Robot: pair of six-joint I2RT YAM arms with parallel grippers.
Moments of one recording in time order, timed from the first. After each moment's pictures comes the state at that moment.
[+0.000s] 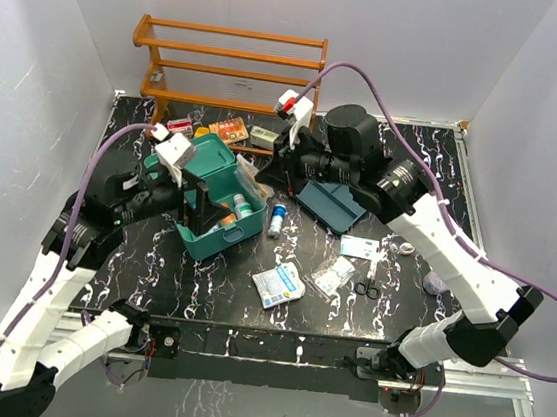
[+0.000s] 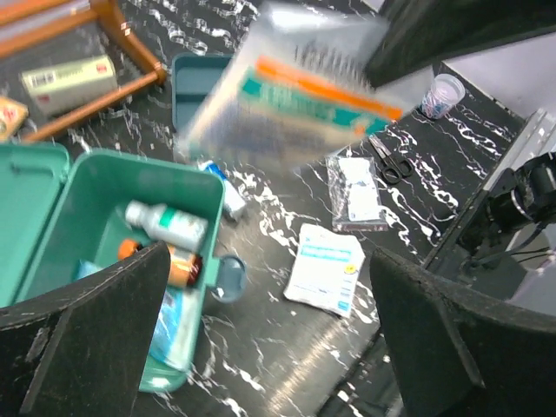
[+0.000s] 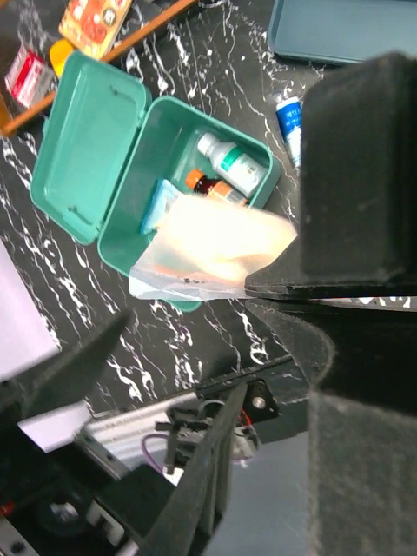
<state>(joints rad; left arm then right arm) -0.41 0.79 1.11 -0.65 0.42 -0.08 0.80 1.43 1.70 -0.61 -0.38 0.09</state>
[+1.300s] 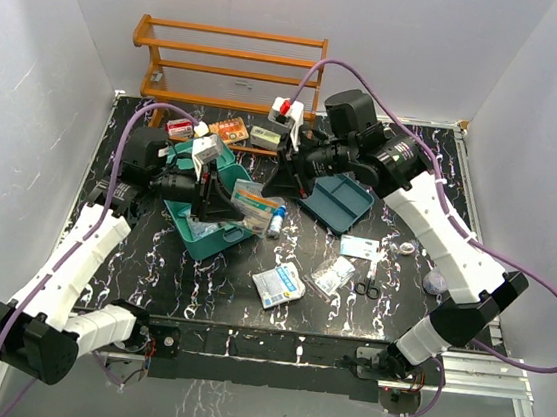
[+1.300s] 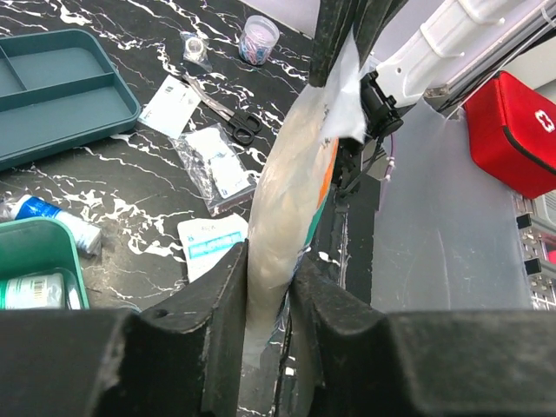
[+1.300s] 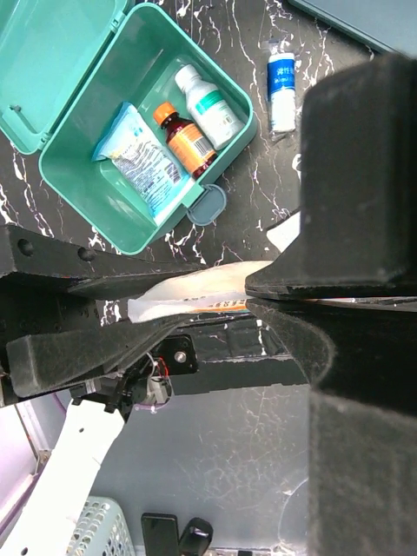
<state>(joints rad) -0.30 1.07 1.07 -0.52 1.11 0.06 0.70 1.56 1.90 -0.92 -0.76 -0.12</state>
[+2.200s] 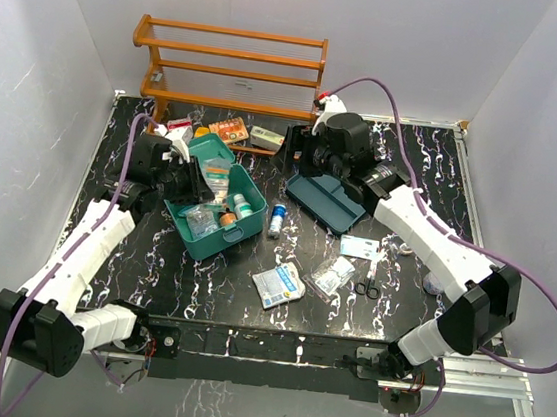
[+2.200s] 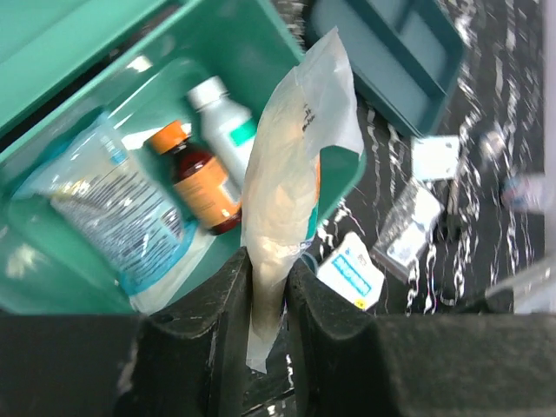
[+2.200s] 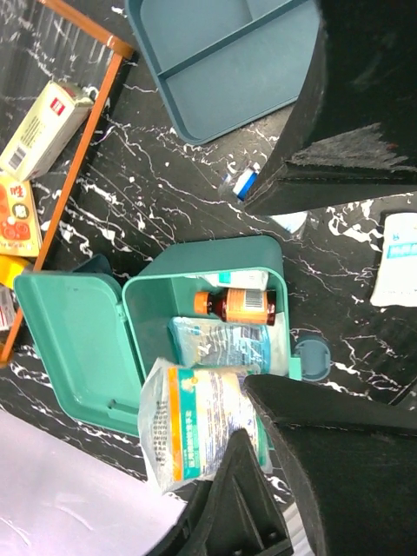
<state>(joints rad) -0.26 1.12 1.02 -0.59 0.32 -0.39 0.63 1.50 1.47 -0.39 -0.10 0.38</state>
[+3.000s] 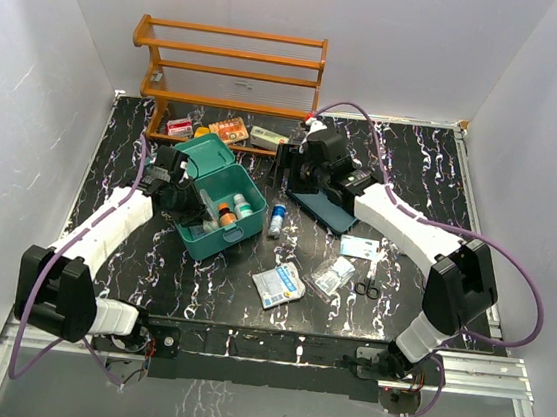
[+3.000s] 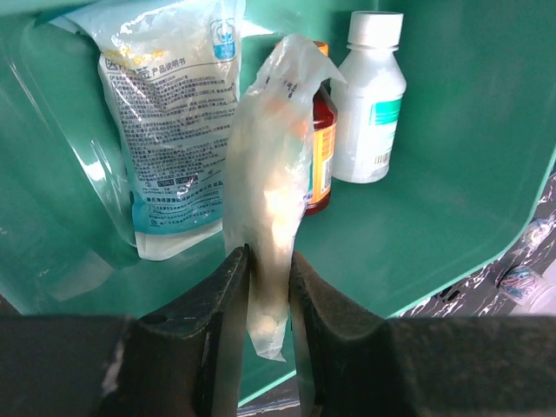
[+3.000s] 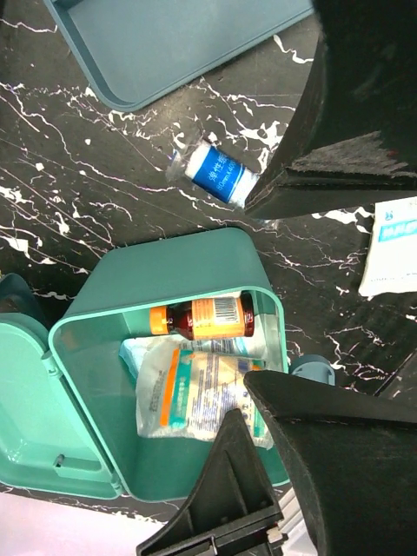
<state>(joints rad) -0.26 1.31 0.96 -0.71 0.14 -0.78 0.63 1.63 1.36 -0.32 -0.13 0.53</state>
